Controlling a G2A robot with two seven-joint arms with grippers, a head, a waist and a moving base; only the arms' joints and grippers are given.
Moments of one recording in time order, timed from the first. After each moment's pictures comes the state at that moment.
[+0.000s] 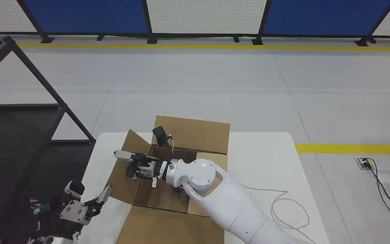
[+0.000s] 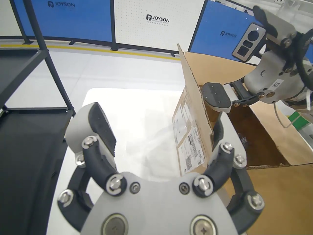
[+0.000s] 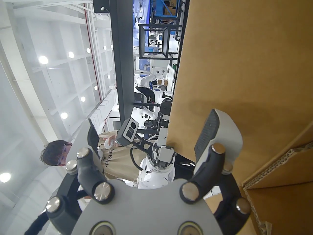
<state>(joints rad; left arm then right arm) 1.67 -1.14 -1.82 -1.98 0.92 -0.22 -0.02 -0.36 -1.69 0.64 -0.87 0.51 -0.17 0.59</state>
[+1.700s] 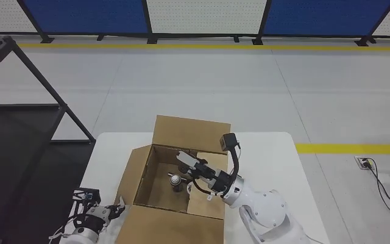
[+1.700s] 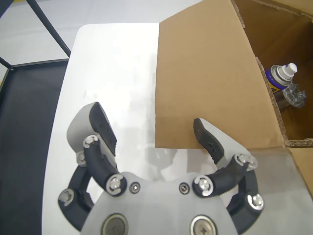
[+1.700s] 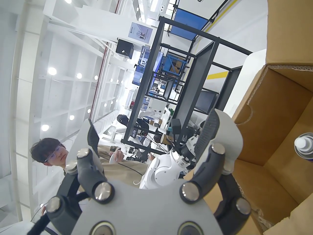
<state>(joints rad) 1.56 -1.15 -1.67 -1.85 1.11 -0.10 -0.30 -0.95 -1.46 1.15 -1.71 0.07 -0.06 0.59</state>
